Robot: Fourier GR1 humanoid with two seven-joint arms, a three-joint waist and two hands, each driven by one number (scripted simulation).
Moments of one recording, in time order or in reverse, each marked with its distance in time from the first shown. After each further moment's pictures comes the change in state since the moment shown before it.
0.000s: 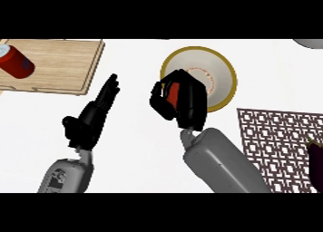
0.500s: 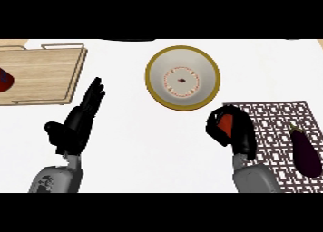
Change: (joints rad) left arm 0.059 0.025 0.049 -0.031 0.009 0.024 -0.013; right arm 0.444 -0.047 -0.299 -0.102 -0.090 0.302 -0.234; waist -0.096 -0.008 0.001
